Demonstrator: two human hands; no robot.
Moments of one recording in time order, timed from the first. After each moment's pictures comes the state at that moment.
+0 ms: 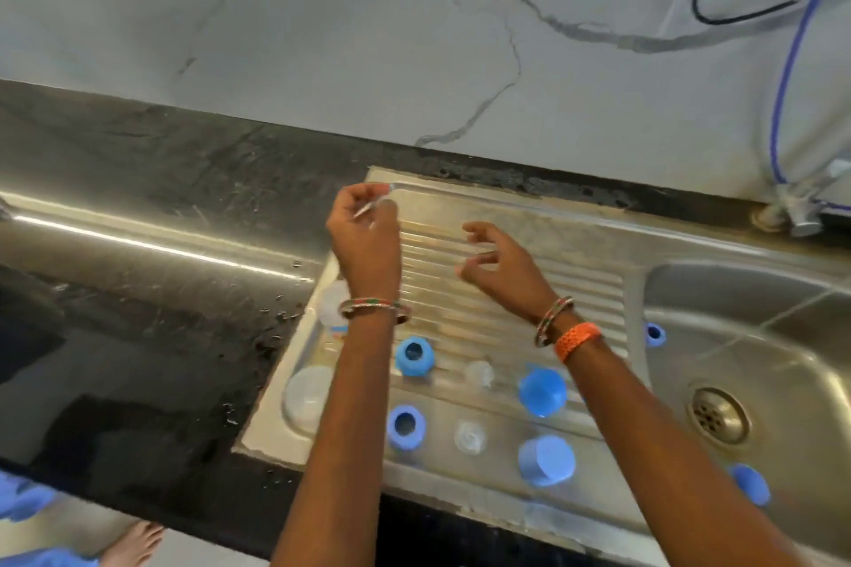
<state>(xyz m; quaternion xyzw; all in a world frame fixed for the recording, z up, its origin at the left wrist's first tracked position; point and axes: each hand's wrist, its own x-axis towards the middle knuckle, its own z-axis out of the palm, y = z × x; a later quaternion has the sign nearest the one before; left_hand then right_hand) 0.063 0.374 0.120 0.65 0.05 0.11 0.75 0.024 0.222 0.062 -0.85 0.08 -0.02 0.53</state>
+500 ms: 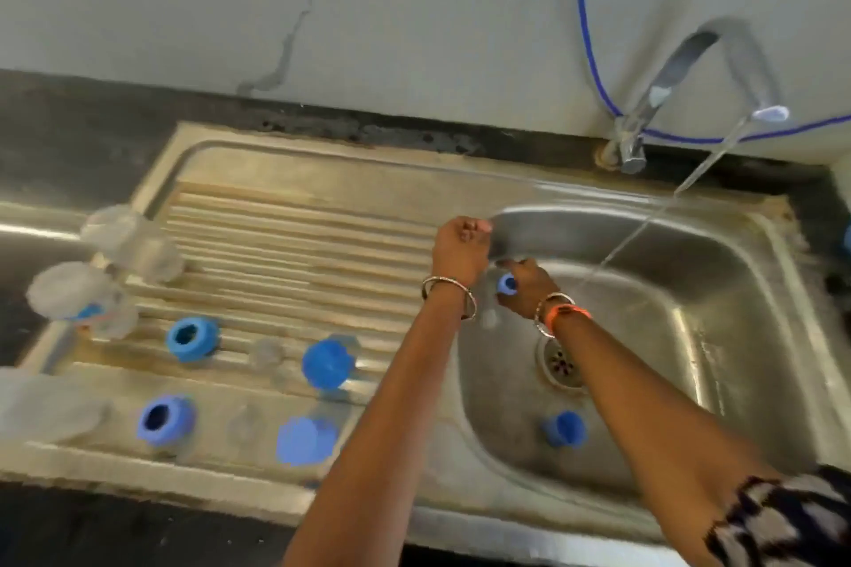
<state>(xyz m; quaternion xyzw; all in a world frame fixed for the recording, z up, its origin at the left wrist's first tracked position) -0.022 0.068 -0.001 0.72 0.03 -0.25 0.65 -0.076 -0.068 -0.100 -0.93 0.21 0.15 0.26</state>
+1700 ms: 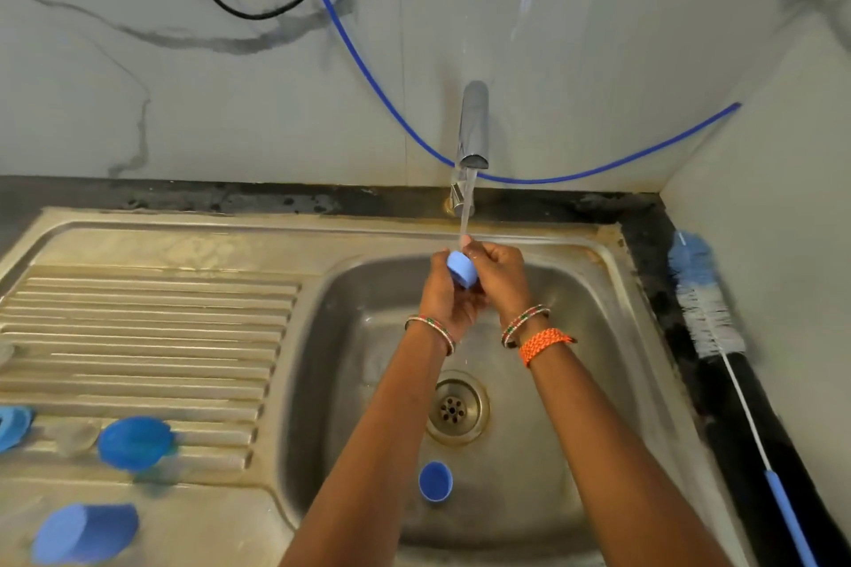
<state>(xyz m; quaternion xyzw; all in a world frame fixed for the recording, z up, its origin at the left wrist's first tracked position) -0.109 -0.101 0.021 0.45 0.11 -0.41 0.78 -0.140 -0.168 0.027 -0.69 0.31 -0.19 0.63</state>
